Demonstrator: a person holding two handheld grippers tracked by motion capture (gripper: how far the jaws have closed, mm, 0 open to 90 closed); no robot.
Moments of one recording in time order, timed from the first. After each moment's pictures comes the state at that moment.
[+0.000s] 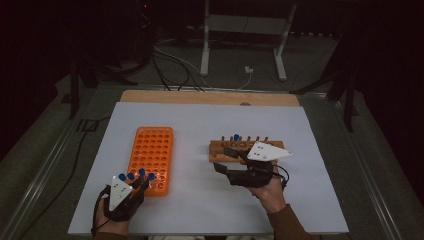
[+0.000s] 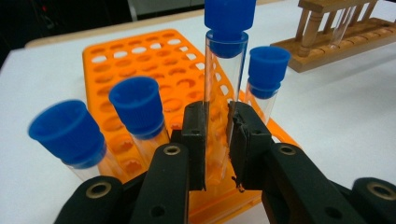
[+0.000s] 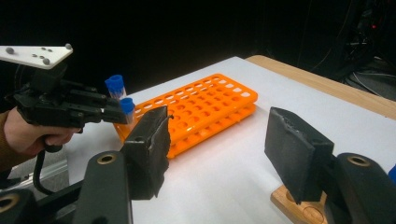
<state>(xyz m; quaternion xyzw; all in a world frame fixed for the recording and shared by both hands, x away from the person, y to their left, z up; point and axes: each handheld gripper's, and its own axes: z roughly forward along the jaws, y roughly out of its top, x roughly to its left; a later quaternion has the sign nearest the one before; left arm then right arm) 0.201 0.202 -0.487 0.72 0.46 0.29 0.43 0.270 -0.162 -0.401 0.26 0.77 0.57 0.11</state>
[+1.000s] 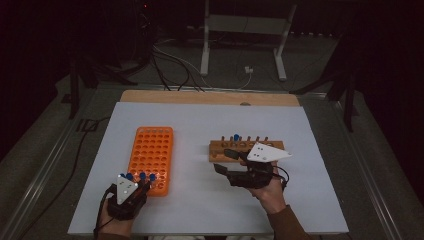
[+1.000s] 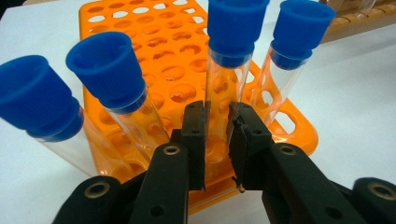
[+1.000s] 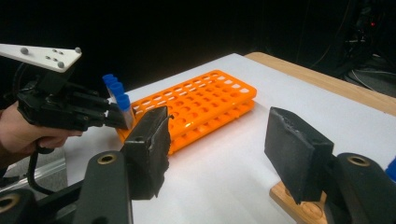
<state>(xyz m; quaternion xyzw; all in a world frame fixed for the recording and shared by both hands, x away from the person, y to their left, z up) 0.204 0.194 -0.489 0.73 0.49 0.27 0.38 0.269 -0.163 -0.405 0.27 0.77 0.56 0.11</state>
